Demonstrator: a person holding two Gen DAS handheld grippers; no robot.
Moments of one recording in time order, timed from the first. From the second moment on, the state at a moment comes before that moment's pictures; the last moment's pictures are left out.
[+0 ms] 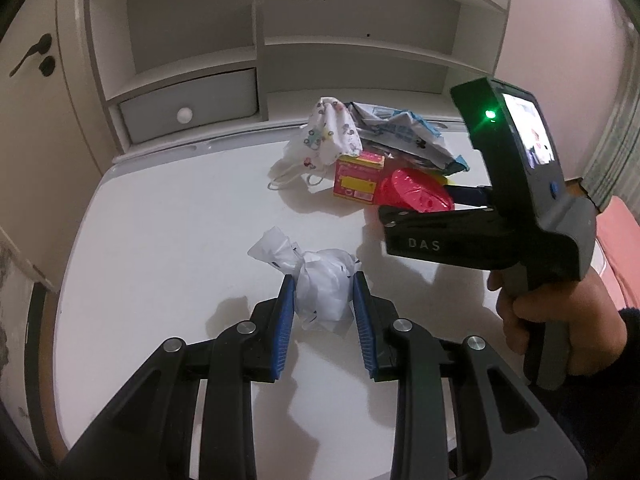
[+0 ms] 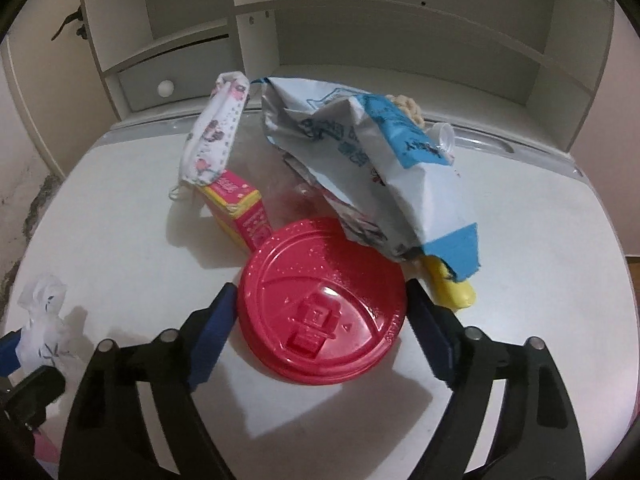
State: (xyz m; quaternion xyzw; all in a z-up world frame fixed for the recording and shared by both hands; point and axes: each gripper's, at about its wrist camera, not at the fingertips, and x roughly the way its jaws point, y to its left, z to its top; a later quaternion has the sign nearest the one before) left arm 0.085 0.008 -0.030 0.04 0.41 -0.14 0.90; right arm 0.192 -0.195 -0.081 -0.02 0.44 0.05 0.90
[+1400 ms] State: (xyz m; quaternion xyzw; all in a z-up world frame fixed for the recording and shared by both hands) left arm -0.052 -0.484 -0.120 0.18 0.41 -0.54 0.72; right arm -0.156 -0.713 -0.273 0.33 0.51 -0.29 0.74
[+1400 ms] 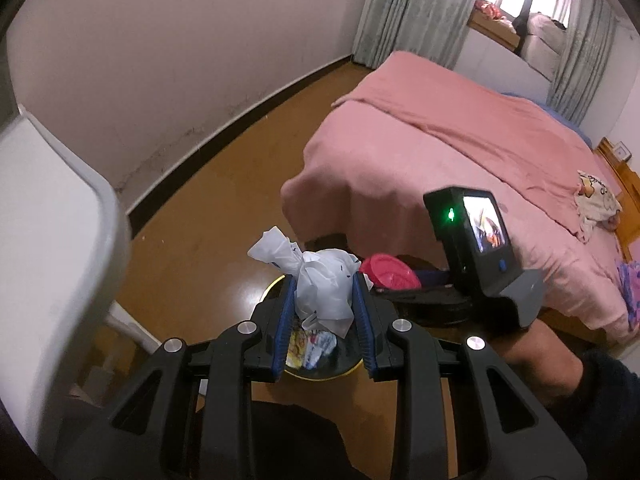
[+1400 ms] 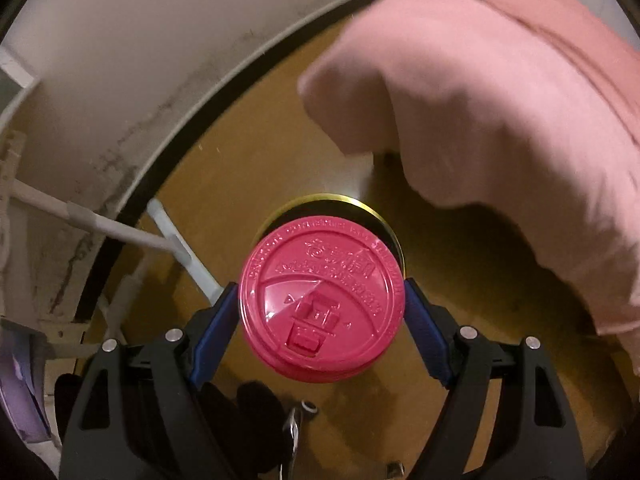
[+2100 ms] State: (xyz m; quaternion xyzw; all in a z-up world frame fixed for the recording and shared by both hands) left arm -0.045 -0.520 -0.156 0.20 0.44 -0.52 0.71; right arm -0.160 -0.728 -0.267 0.38 0.47 -0.30 0.74
